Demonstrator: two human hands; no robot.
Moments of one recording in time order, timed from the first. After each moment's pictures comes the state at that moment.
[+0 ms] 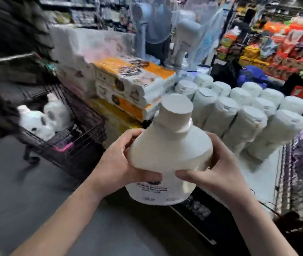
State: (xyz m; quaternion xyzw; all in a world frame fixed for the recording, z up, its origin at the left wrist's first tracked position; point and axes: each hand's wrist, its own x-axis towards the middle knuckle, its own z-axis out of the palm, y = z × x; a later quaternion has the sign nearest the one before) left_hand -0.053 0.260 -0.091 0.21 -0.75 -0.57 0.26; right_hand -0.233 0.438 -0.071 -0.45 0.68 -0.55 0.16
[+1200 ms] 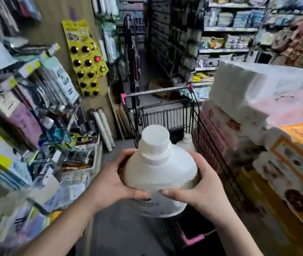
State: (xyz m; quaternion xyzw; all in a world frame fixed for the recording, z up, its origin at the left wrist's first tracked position) left_hand 0.250 -0.249 -0.127 0.49 -0.66 -0.41 0.39; right_hand -0.011 -0.222 -0.120 -0.63 0.50 -0.46 0.38
